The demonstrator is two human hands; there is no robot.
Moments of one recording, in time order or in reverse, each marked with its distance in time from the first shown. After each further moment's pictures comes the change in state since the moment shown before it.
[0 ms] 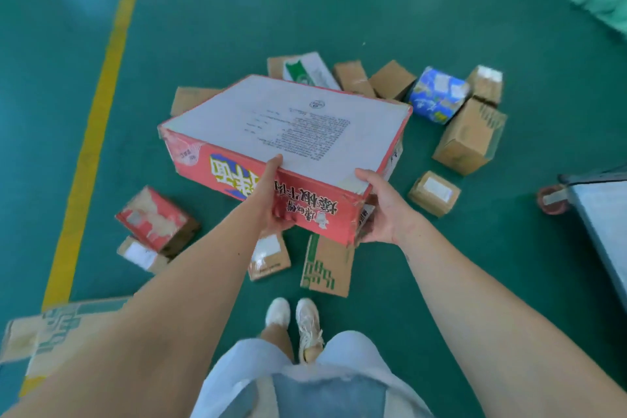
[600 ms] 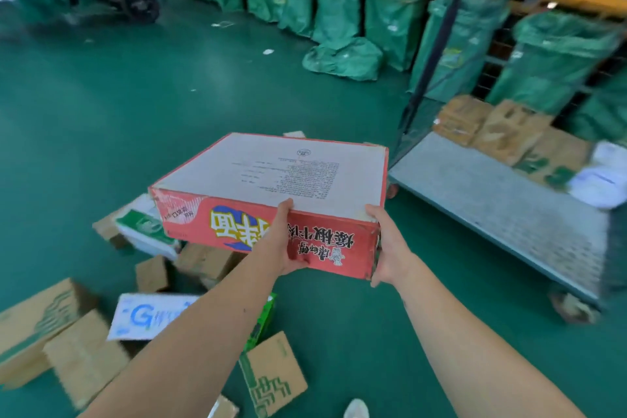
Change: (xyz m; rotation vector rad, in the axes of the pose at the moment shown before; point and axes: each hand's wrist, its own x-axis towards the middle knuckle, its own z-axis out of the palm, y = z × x) left_hand -0.086 -0.042 0.238 0.570 -0.509 0.052; right_hand -0.162 0.029 -0.140 0.620 0.520 -0.331
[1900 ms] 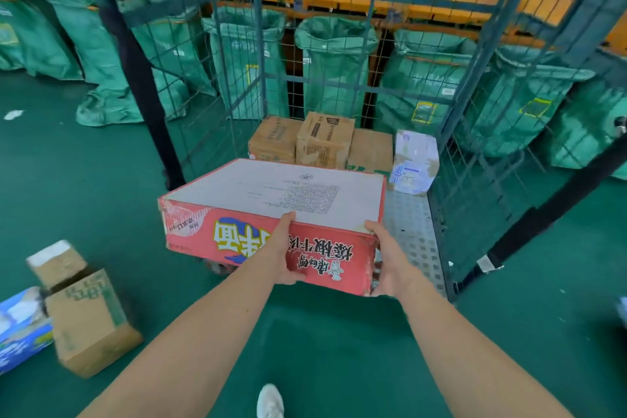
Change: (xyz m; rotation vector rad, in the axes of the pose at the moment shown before) left_hand 0.279 -0.006 0.689 0.431 -0.211 -0.234; right_hand 0.233 -0.318 -0.526 0.435 0.330 -0.085
